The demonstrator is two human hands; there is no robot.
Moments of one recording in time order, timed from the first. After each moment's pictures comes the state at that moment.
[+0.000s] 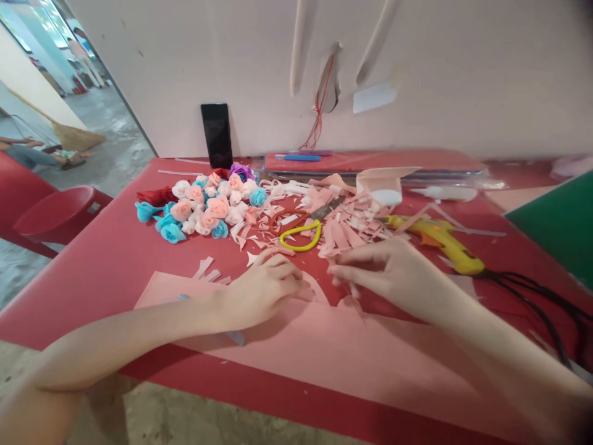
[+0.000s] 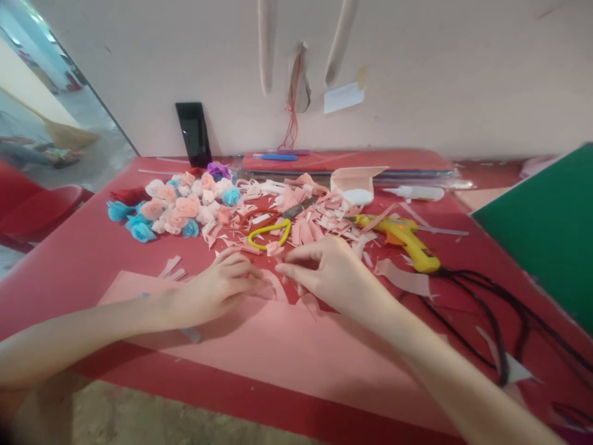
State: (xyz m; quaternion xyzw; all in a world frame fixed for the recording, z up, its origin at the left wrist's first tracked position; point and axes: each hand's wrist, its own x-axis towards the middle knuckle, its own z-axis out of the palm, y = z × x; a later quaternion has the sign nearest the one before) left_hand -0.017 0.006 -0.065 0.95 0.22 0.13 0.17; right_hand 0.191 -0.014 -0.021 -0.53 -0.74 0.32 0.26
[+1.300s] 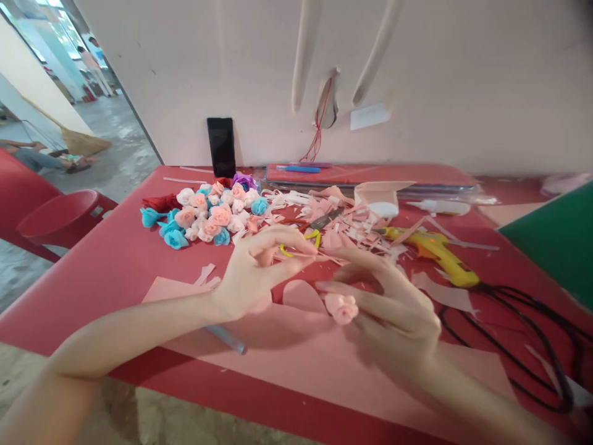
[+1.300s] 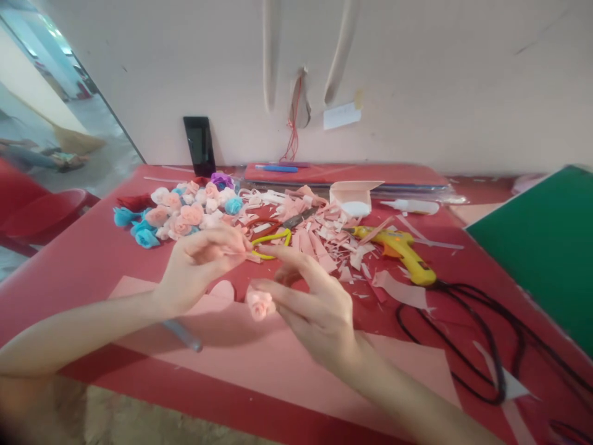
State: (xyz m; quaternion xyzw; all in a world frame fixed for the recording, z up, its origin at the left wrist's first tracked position) left_hand -0.001 0.005 -0.028 0.63 0.23 0.54 0.51; right_hand 0.168 -0.044 -0.046 -0.39 -0.77 0.03 0.50
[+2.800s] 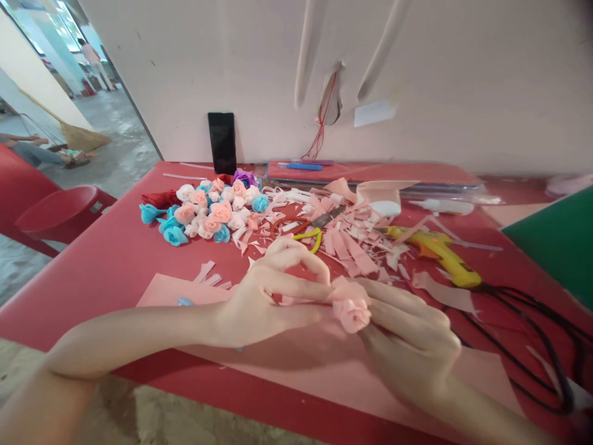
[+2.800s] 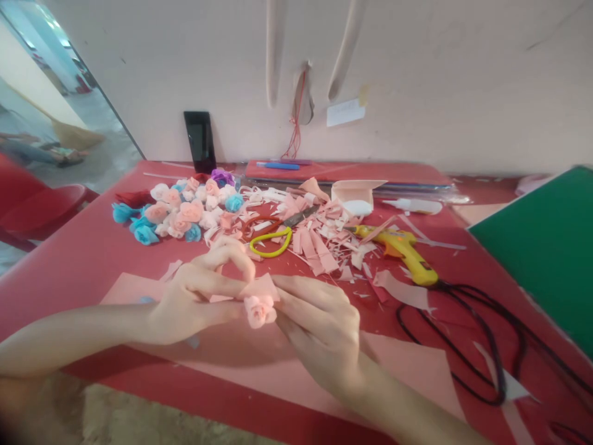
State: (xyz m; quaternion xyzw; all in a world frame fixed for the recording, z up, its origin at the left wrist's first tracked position) left_hand -0.004 -0.011 -0.030 0.80 0.18 0.47 0.33; right_hand 0.164 -0.052 -0.042 -0.38 -0.78 -0.02 0.50
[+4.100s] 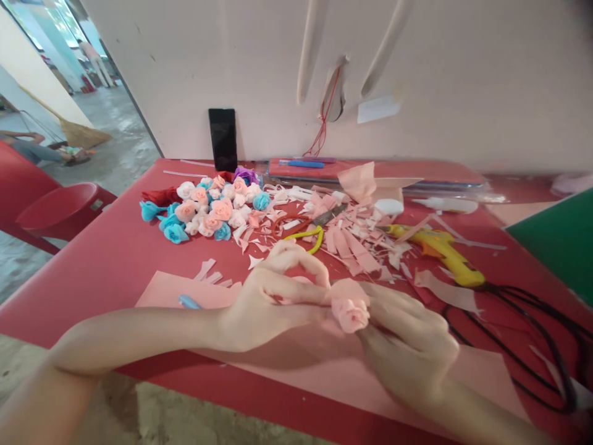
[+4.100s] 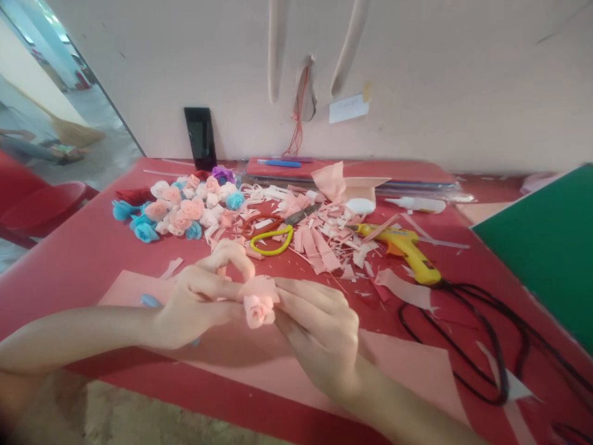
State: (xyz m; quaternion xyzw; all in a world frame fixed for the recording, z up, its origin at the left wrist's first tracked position) left_hand -0.003 -0.015 -0.036 0.76 0.19 0.49 0.39; right_hand 0.159 -0.055 -0.042 -0.40 -0.77 0.00 0.50
